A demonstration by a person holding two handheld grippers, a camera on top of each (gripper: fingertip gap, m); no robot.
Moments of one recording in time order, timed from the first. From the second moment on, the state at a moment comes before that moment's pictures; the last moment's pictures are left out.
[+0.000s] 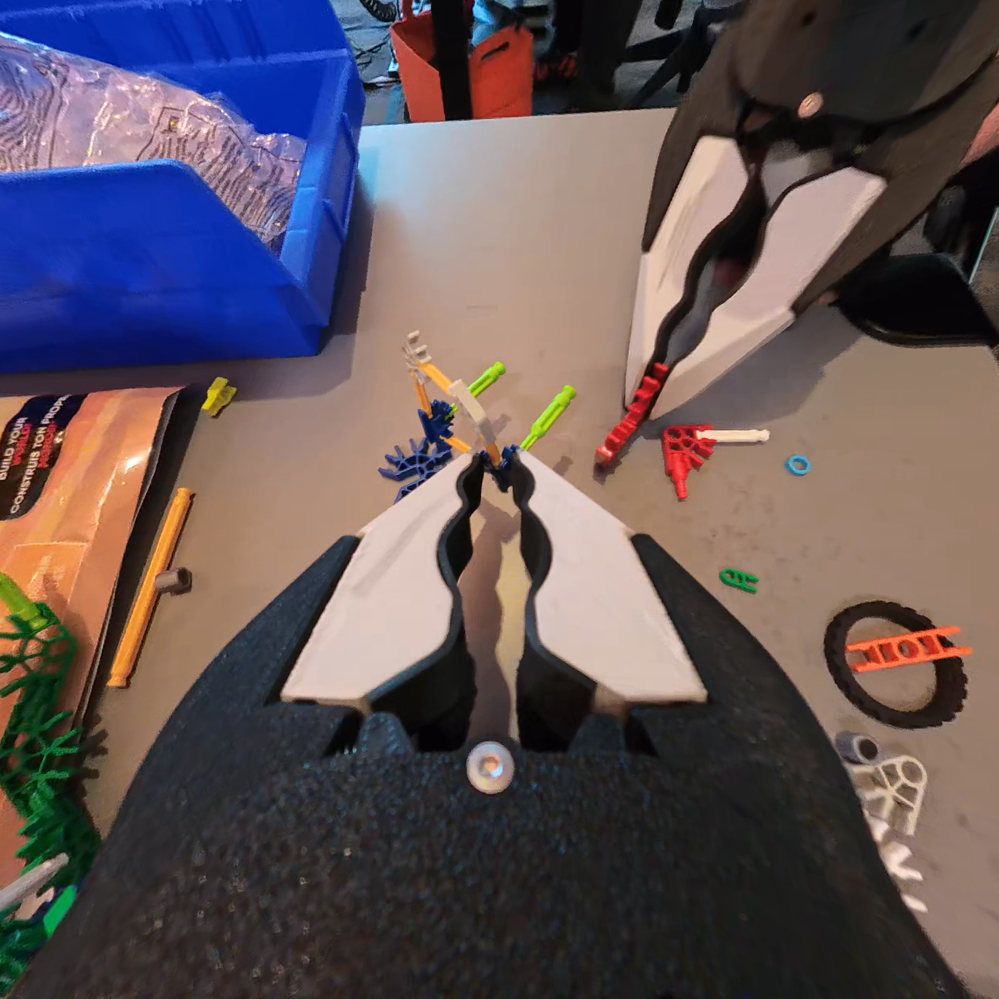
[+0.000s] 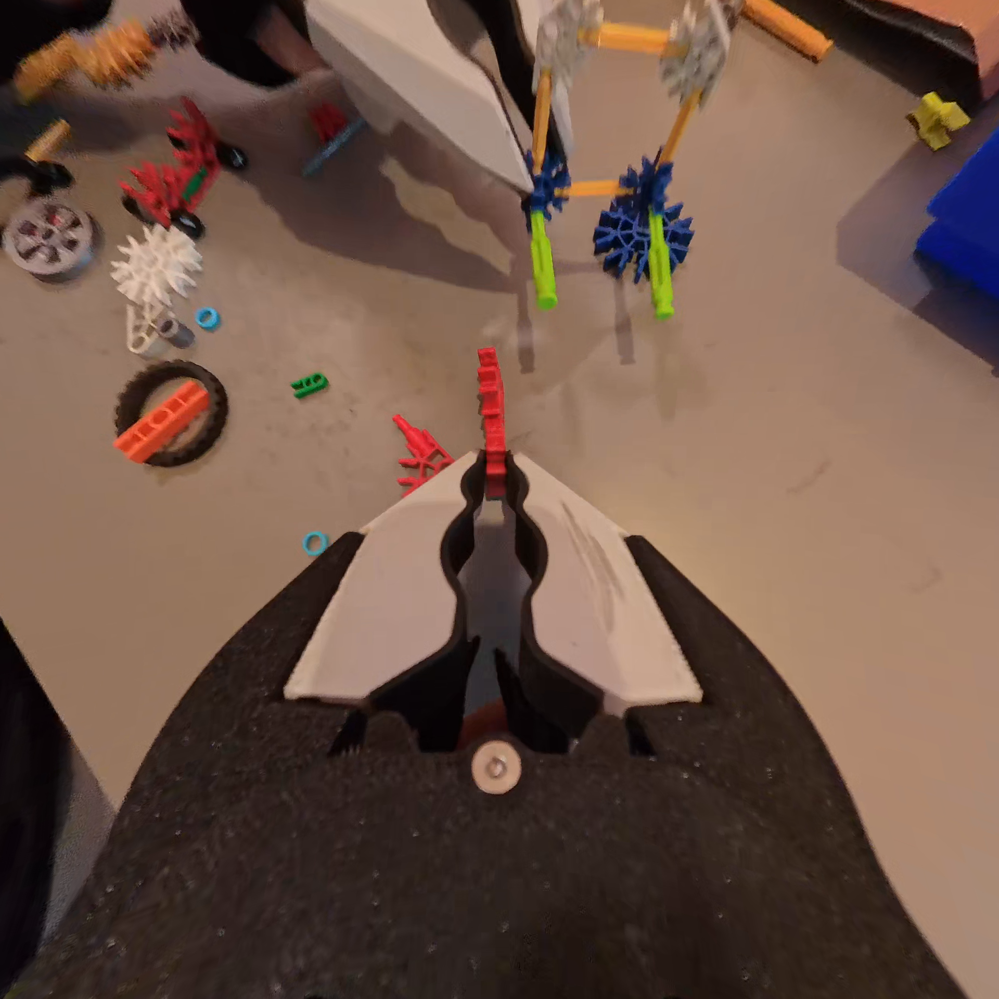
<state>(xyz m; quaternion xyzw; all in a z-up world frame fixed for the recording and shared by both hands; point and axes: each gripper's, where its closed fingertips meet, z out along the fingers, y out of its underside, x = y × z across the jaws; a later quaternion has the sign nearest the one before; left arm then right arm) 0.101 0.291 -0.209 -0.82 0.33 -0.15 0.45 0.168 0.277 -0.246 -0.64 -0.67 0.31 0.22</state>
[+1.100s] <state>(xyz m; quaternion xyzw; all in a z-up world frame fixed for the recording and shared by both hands) 0.117 0.283 -0.198 -0.79 0.35 -0.19 0.46 0.190 0.289 -0.213 -0.64 -0.65 0.30 0.28</state>
